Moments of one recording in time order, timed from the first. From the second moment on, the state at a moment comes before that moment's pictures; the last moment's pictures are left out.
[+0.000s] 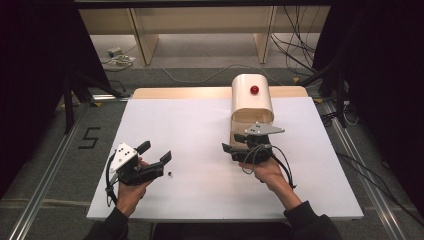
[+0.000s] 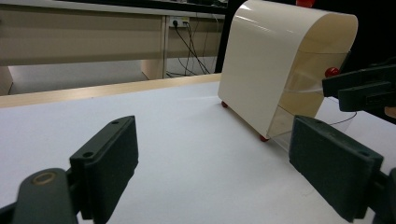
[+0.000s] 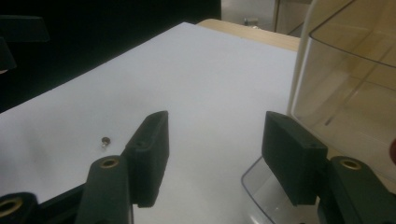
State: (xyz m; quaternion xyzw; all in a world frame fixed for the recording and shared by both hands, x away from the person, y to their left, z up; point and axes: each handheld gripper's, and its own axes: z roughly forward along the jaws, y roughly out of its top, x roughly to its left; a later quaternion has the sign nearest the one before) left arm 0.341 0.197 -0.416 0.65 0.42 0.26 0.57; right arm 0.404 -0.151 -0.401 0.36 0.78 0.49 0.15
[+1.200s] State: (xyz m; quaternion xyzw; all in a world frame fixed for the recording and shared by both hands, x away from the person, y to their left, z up) left arm 0.341 0.197 -0.416 0.65 0.42 0.26 0.57; right arm 0.401 -0.101 -0.415 0.32 0.80 0.49 0.11
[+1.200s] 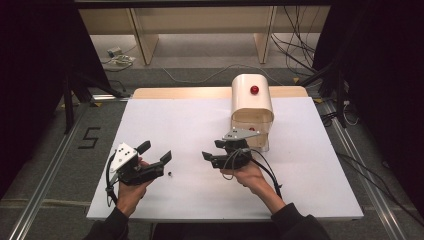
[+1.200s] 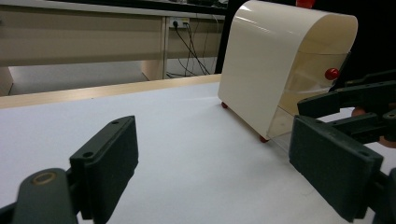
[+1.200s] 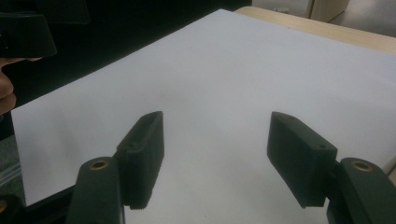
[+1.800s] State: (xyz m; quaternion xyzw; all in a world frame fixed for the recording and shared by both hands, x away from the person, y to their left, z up) left arm 0.341 0.198 -0.416 0.65 0.42 0.27 0.57; right arm 0.397 -0.071 -0.430 0.30 0.83 0.47 0.10
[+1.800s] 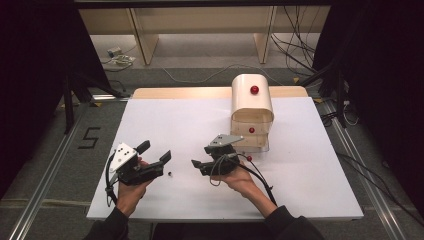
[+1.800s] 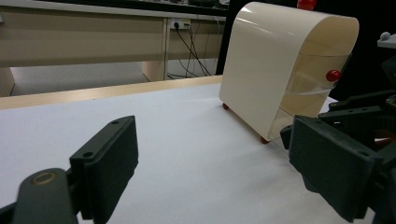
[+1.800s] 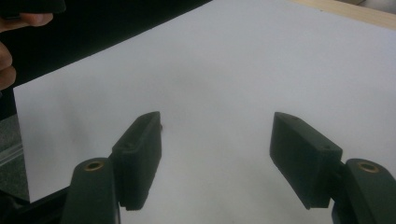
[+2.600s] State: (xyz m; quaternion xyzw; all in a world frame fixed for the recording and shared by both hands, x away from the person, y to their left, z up) left arm 0.341 0.199 -0.417 0.65 0.43 0.27 0.57; right arm 0.404 -0.024 -0.450 0.31 0.83 0.47 0.06
